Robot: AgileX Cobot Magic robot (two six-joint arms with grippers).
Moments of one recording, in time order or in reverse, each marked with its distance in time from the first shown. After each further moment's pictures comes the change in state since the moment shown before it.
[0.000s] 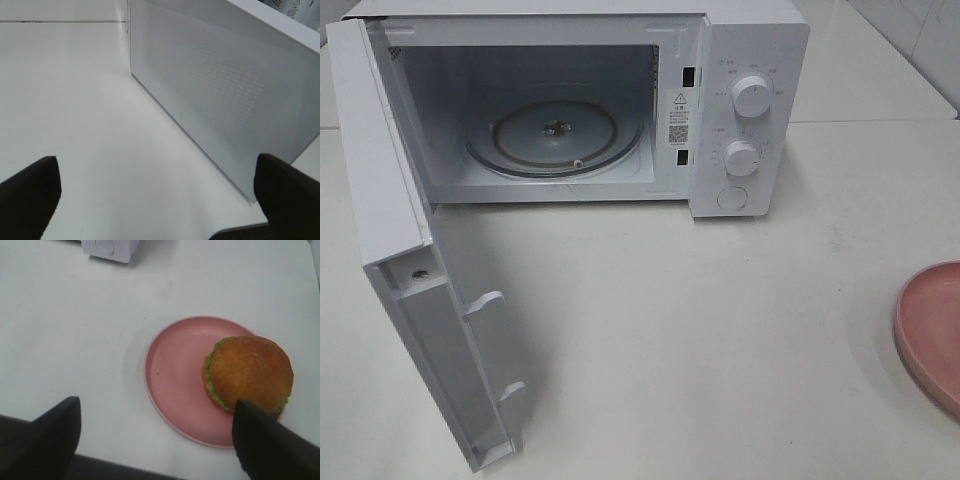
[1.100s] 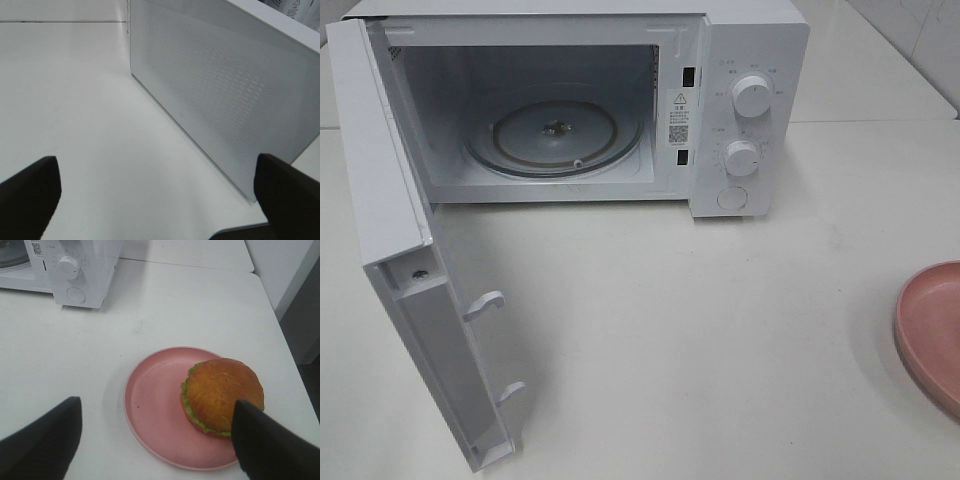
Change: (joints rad) left arm 0.000 0.000 0.000 0.000 0.000 0.000; right arm -0.156 -0.151 0.043 0.024 -0.078 -0.022
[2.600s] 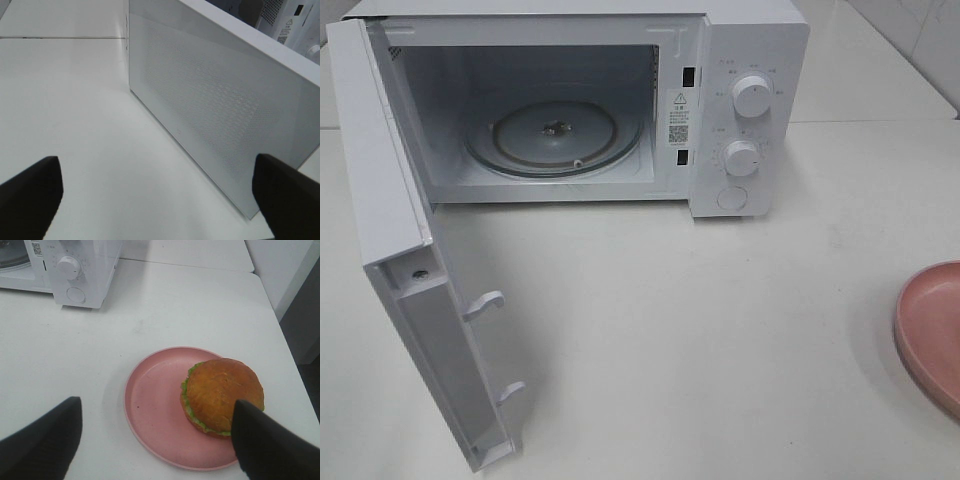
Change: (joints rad) left arm 0.000 0.041 -0.031 -0.006 -0.048 -0.003; right arm 0.000 0.000 0.000 0.000 -0.001 0.000
